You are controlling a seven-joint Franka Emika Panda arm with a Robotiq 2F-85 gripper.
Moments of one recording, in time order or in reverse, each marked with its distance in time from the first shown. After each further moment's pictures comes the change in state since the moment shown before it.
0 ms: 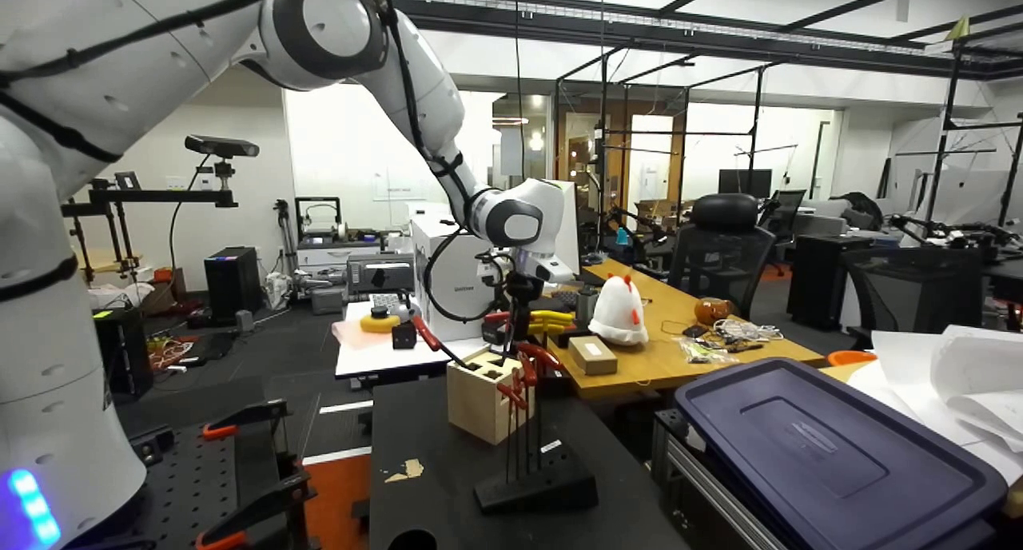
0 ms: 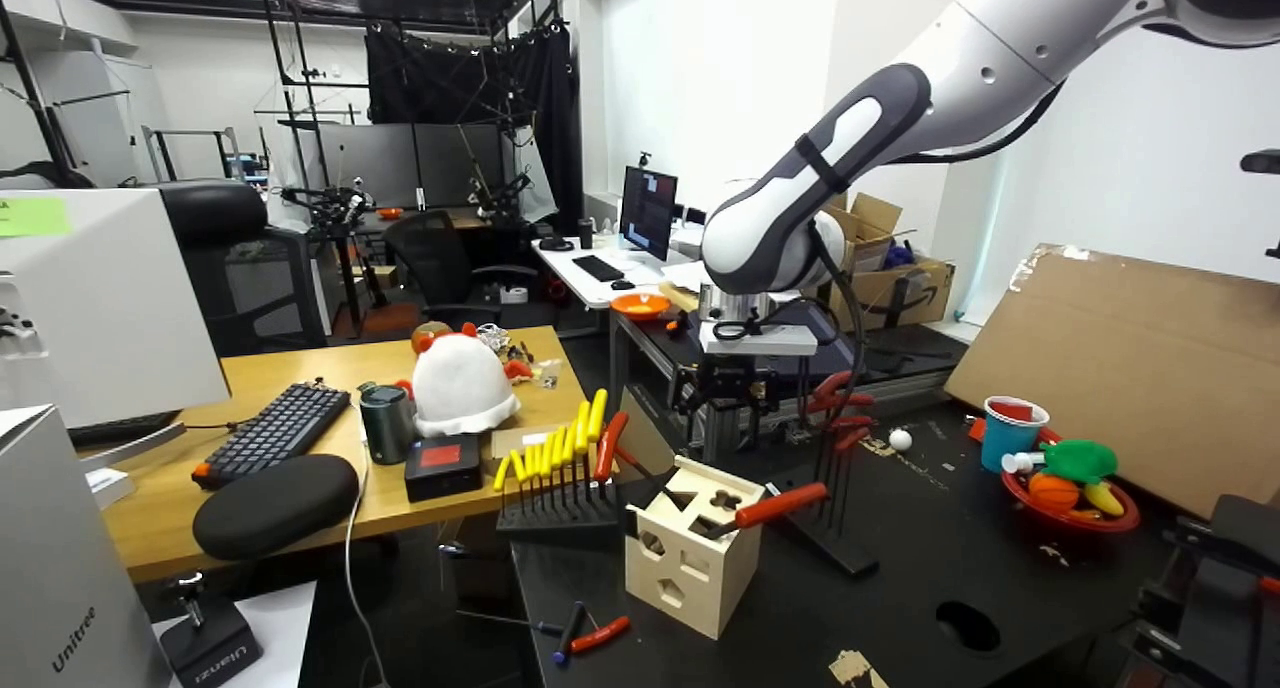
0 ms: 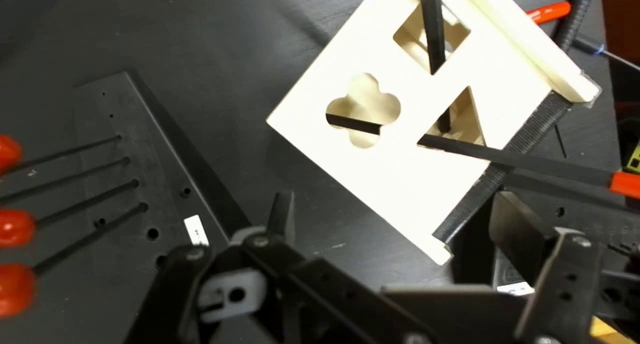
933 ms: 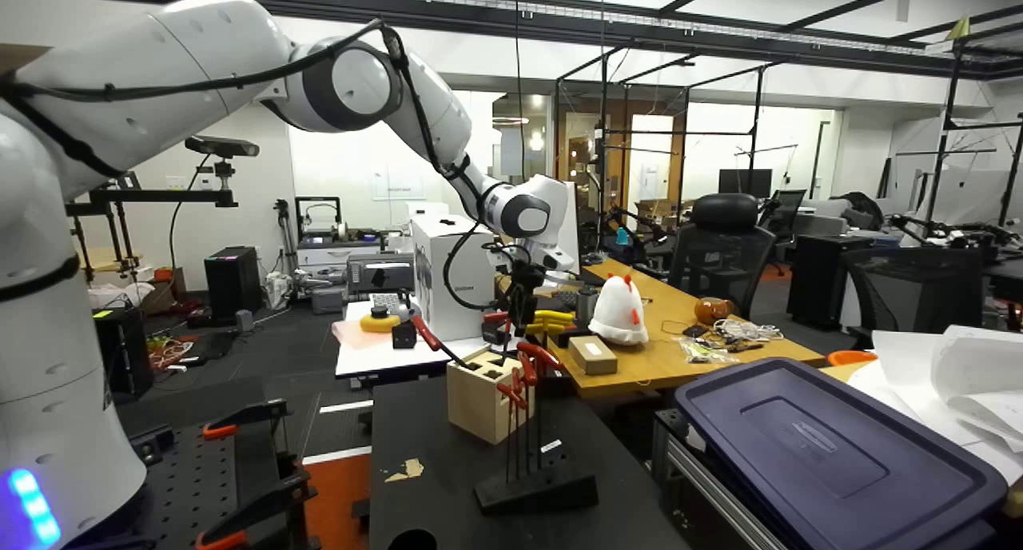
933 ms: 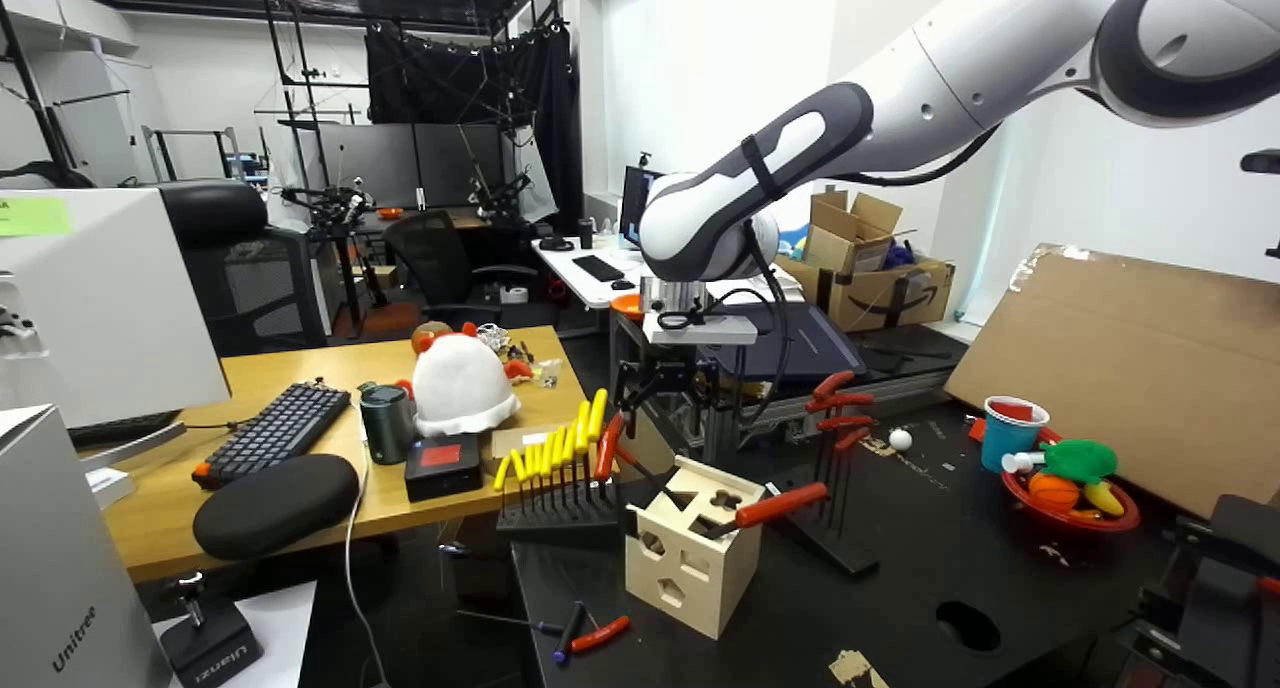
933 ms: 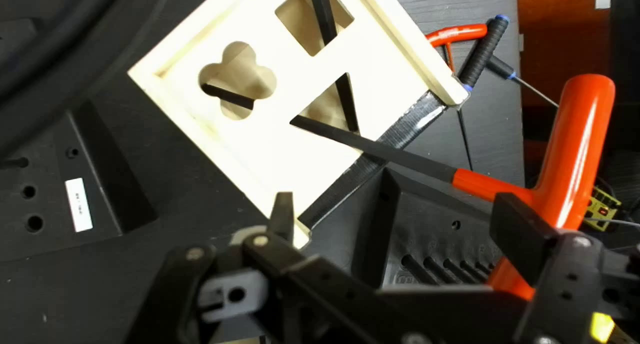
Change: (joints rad) arm 0.047 0.181 0.021 0.359 -0.002 -0.189 -0.061
